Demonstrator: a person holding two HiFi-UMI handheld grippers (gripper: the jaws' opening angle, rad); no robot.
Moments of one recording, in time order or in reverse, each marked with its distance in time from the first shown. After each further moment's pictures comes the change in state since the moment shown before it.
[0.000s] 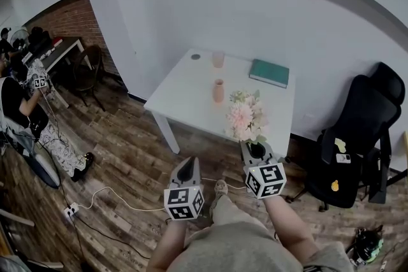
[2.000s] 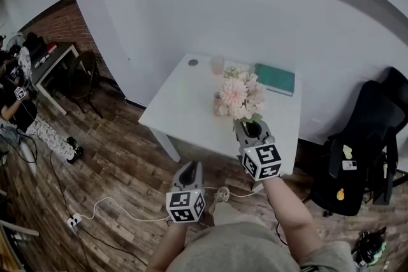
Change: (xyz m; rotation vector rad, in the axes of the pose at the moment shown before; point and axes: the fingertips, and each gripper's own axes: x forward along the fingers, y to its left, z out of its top) left arm 0.104 0.028 -0.006 -0.008 0.057 -0.025; right arm 0.143 -0.053 0.045 -0.065 -0.074 0.037
